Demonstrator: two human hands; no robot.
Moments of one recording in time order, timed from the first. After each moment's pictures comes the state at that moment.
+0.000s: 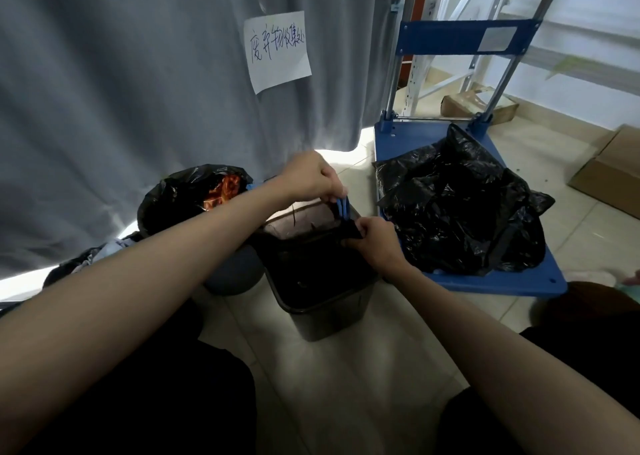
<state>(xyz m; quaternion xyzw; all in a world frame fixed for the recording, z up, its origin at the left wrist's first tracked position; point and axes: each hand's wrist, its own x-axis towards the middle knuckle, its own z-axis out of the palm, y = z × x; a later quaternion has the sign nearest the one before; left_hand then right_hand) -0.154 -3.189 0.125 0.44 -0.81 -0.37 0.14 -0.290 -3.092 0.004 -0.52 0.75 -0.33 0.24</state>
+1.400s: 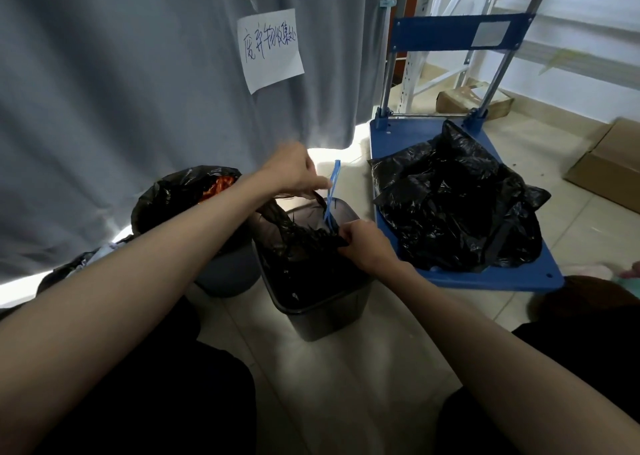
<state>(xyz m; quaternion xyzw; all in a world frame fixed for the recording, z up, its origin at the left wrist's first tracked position) -0.153 -3.205 0.135 0.49 -0.85 -0.20 0.07 -0.282 -3.094 0.009 -0.61 0.74 -0.20 0.20</state>
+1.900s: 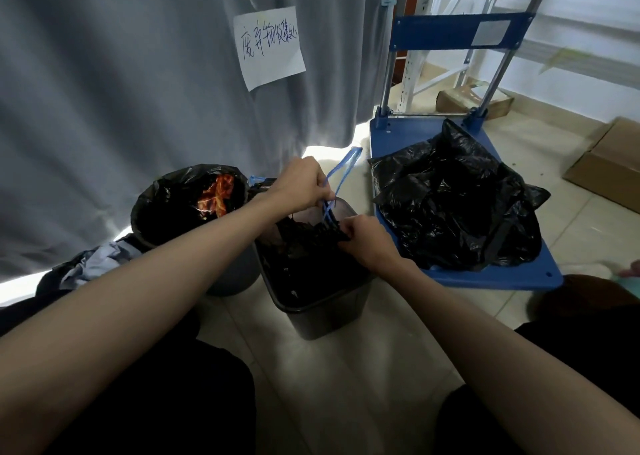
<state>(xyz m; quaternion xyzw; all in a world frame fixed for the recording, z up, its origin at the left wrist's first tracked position) -0.159 -3.198 0.100 0.44 -0.86 -0.23 0.11 -0.284 -3.092 0.016 -0.62 0.73 -0.22 0.19</state>
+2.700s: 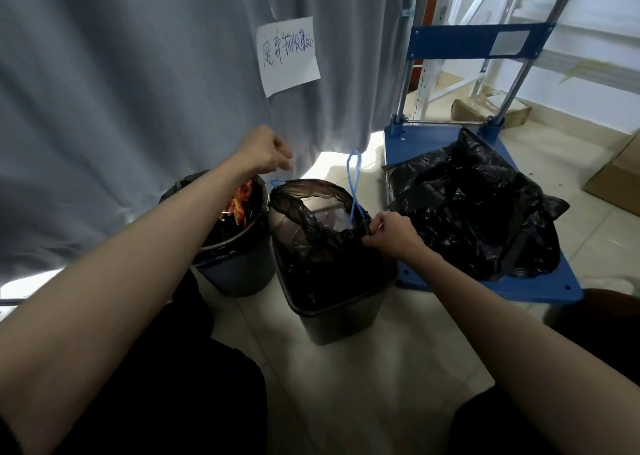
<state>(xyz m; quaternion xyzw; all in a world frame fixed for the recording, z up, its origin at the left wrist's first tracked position) -0.096 -3.256 0.144 0.56 -0.79 -0.23 0.12 -0.305 -3.103 0.024 -0.50 0.79 -0.24 0.27</state>
